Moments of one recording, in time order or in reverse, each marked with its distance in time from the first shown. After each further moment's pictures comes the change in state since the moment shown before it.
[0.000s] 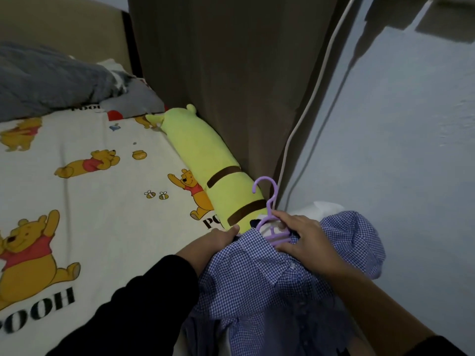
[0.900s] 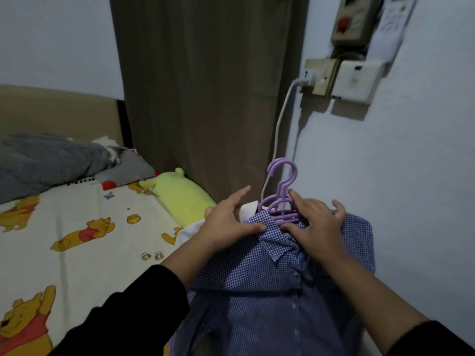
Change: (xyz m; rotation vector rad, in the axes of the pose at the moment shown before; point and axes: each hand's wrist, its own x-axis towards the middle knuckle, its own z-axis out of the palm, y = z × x) left_hand -0.143 0.076 -0.082 -0.055 0.450 0.819; right_hand 0.004 -0.070 -0.101 -0.415 0.667 -0.080
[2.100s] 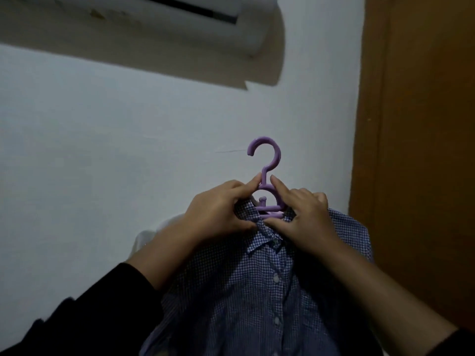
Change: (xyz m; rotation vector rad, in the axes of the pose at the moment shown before) left_hand -0.214 0.490 0.194 -0.067 -0.238 1.389; right_hand -0.230 0.029 -0.594 -0.886 0.286 0.348
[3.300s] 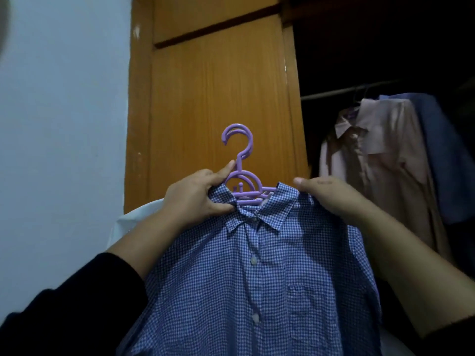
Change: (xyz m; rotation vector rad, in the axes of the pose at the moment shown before) left_hand 0.224 0.239 0.112 -0.635 0.172 0.644; right_hand -0.044 0.089 -0.334 -0.369 0.130 1.077
